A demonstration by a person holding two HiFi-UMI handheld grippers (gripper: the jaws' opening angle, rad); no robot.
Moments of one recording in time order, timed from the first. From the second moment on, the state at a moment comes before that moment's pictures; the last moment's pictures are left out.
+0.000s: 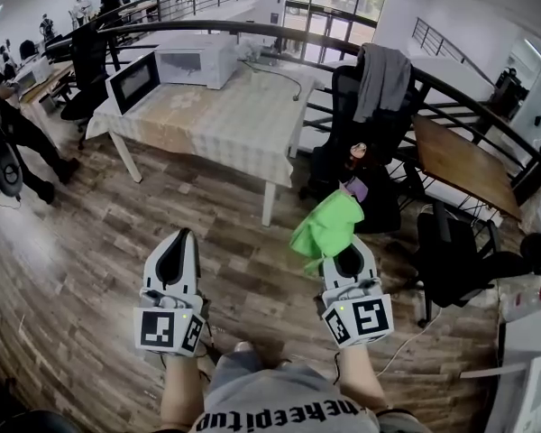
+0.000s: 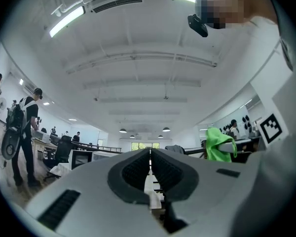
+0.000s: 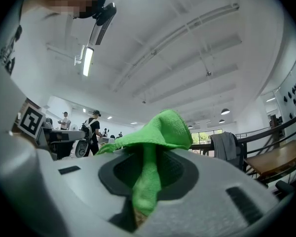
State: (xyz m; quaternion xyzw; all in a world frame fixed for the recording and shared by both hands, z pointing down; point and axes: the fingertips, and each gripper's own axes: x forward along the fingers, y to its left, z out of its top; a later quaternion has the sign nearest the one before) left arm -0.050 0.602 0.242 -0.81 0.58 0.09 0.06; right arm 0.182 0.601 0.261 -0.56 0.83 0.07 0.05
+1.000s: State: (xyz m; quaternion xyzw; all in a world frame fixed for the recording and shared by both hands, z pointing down) left arm -0.086 0.457 0.258 -0.82 0.55 0.11 0.06; right arm 0.143 0.470 0.276 -0.56 0.82 0.07 0.05
